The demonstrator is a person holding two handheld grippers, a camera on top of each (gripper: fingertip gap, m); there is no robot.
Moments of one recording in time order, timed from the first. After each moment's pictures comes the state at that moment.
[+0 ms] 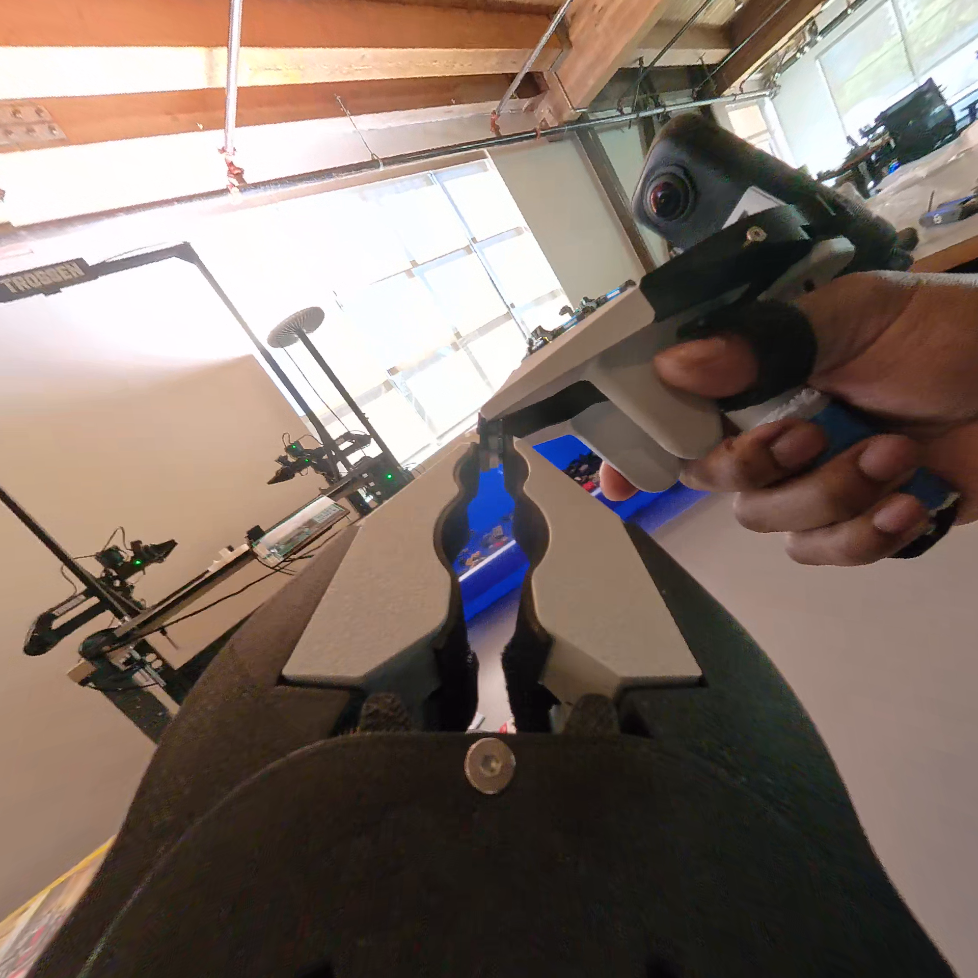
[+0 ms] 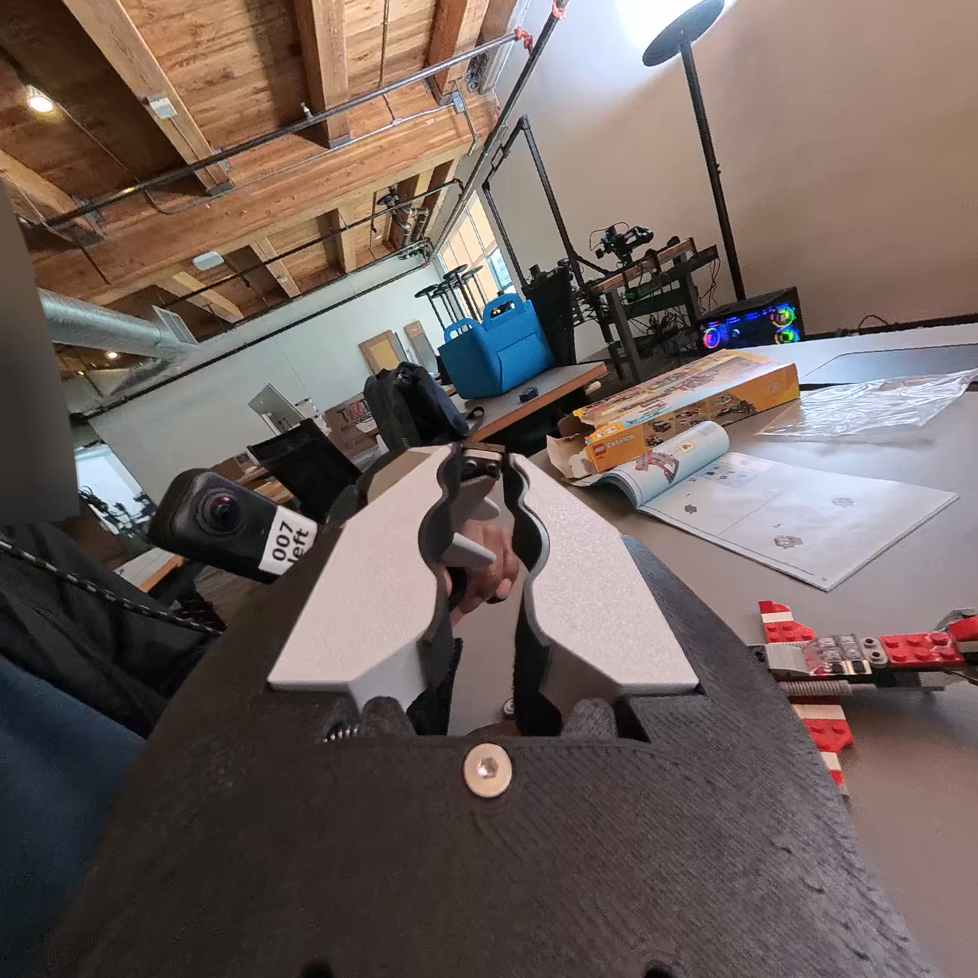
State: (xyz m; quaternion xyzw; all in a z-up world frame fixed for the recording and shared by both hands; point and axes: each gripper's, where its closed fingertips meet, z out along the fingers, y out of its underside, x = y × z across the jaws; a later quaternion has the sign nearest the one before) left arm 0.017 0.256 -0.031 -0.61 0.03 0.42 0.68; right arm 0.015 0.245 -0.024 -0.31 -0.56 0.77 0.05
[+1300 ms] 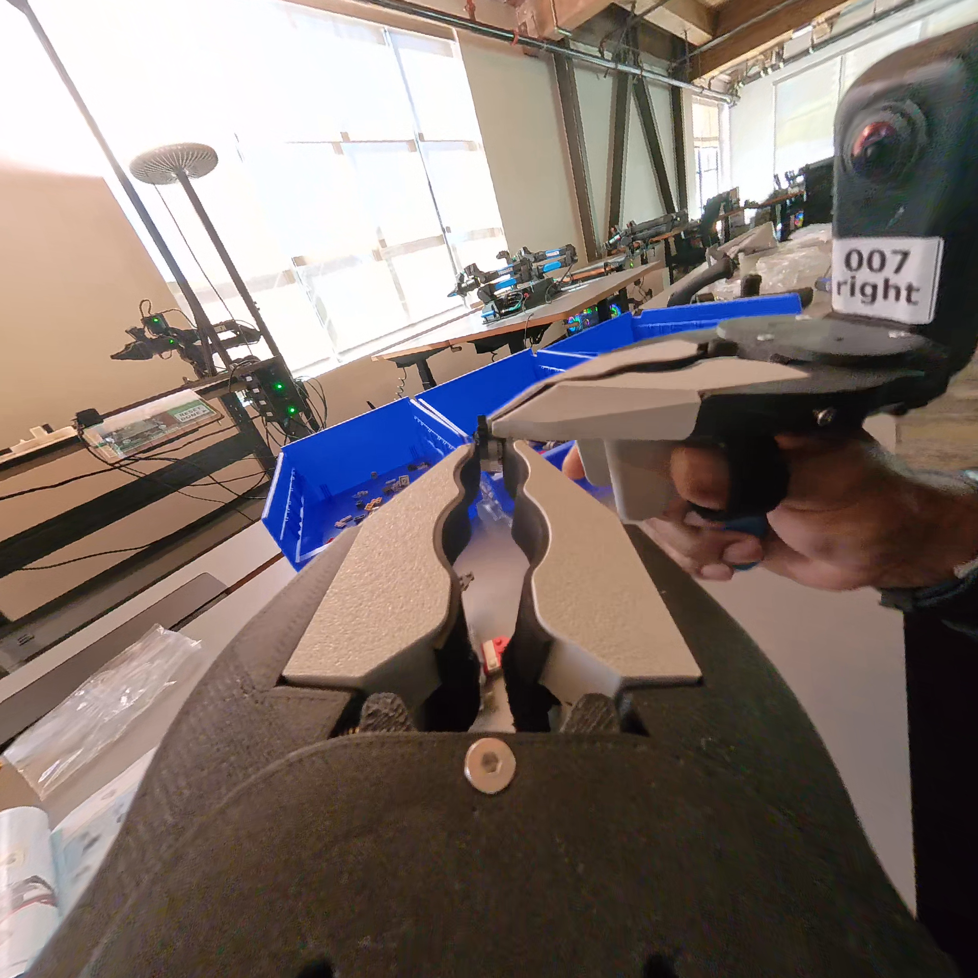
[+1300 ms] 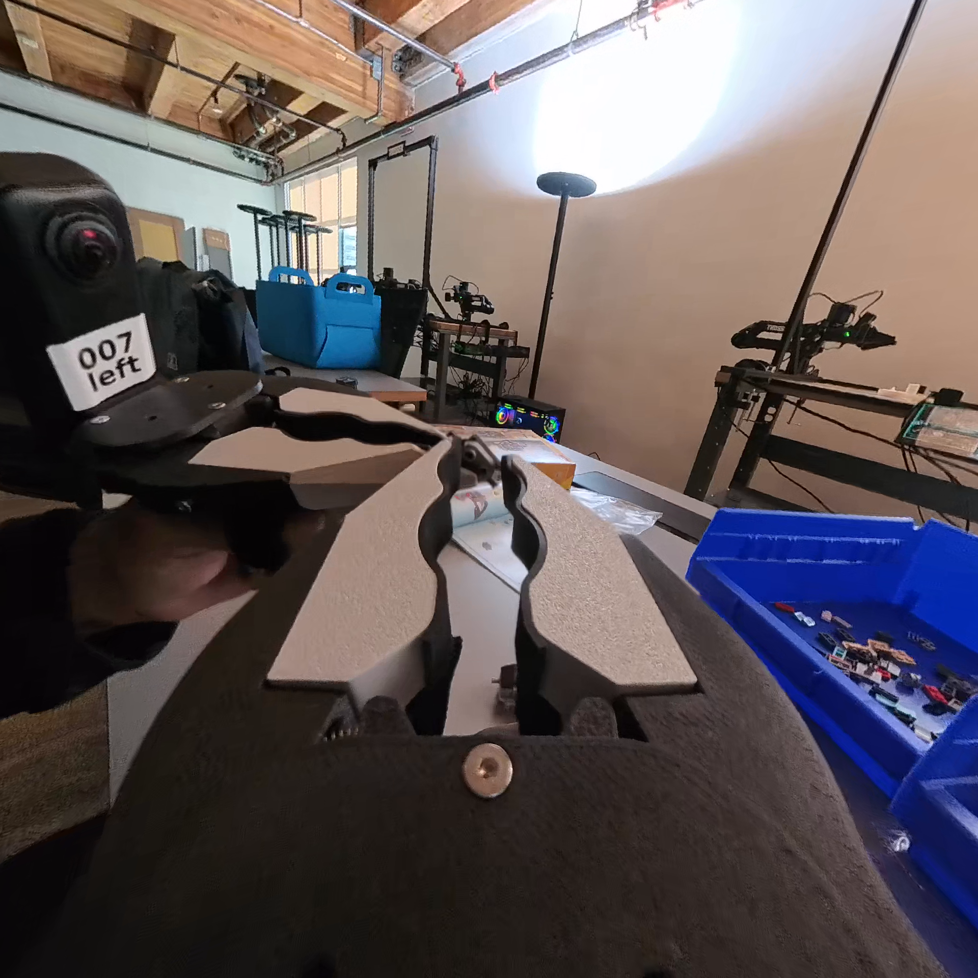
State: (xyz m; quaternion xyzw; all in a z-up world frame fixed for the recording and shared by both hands) left arm 0.012 0.268 -0.041 -0.67 -0.06 0.28 0.68; right arm 0.011 0.259 -0.028 -0.22 -0.60 0.68 0.36
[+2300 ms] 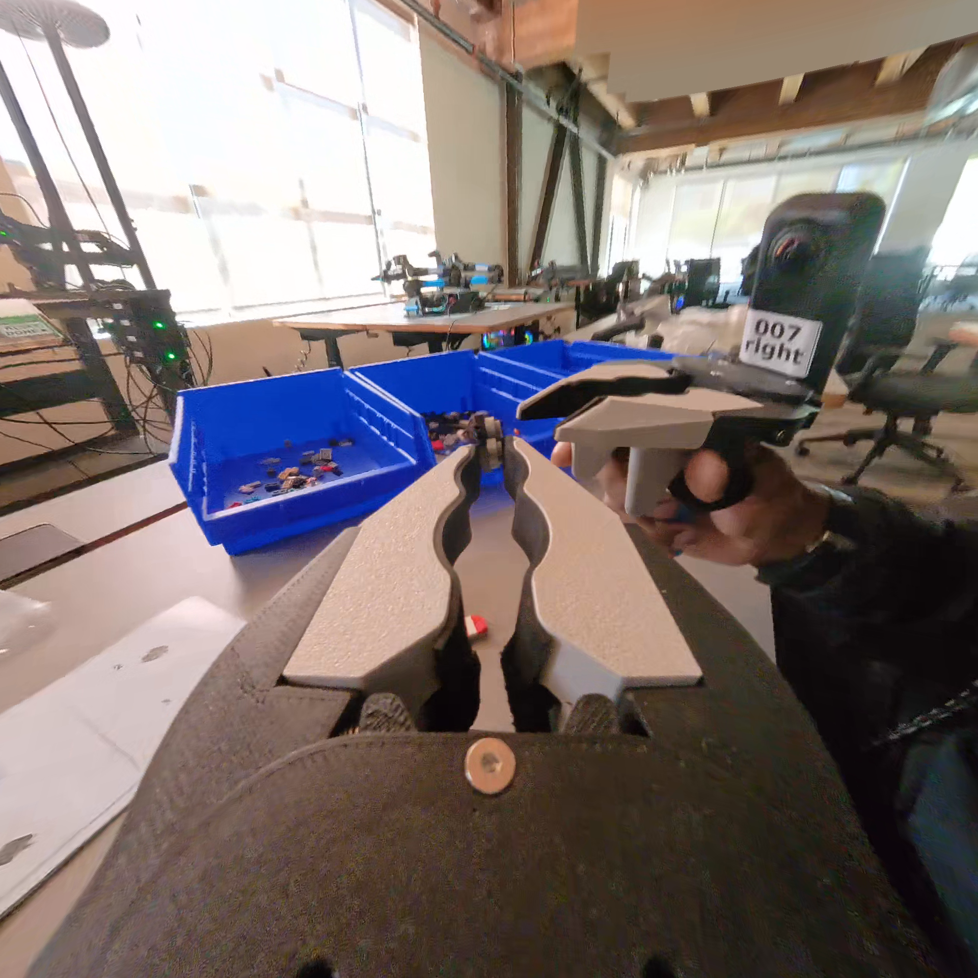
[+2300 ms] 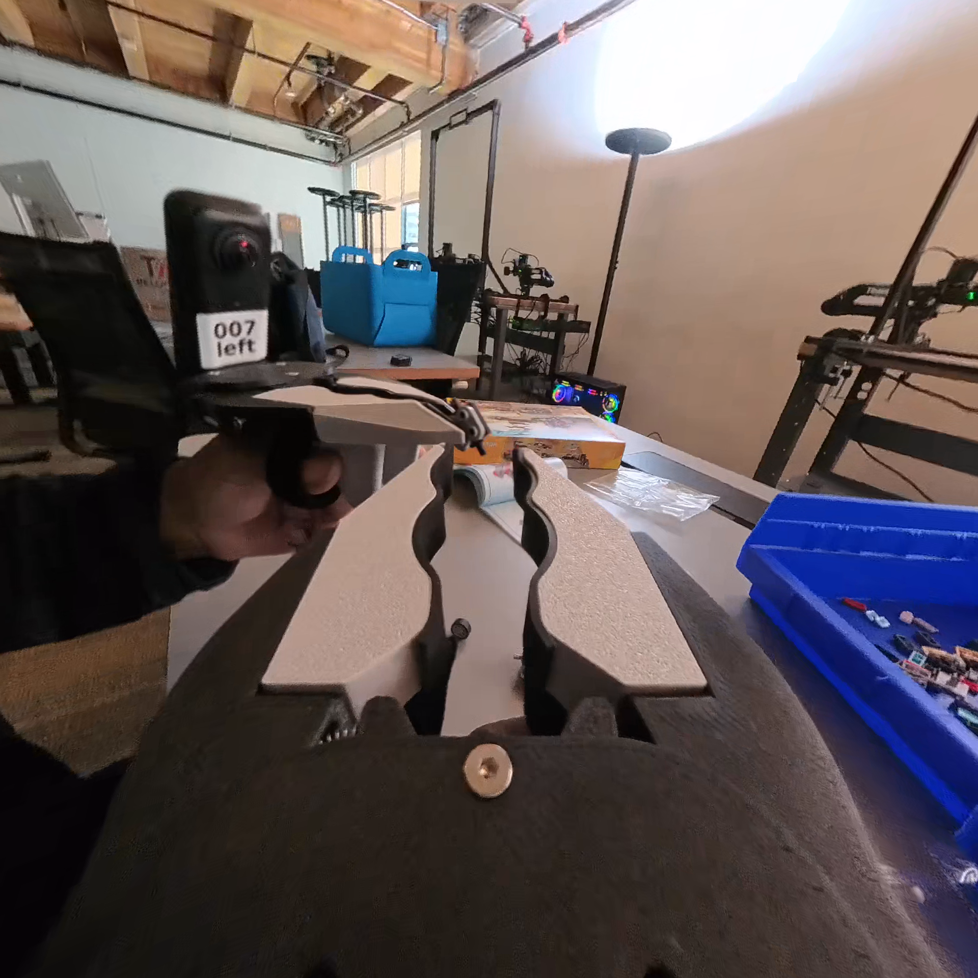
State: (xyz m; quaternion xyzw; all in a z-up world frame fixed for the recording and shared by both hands) left arm 0.001 0.247 -0.046 -0.67 -0.10 0.13 0.73; right arm 0.010 0.257 -0.040 -0.20 -0.63 0.69 0.30
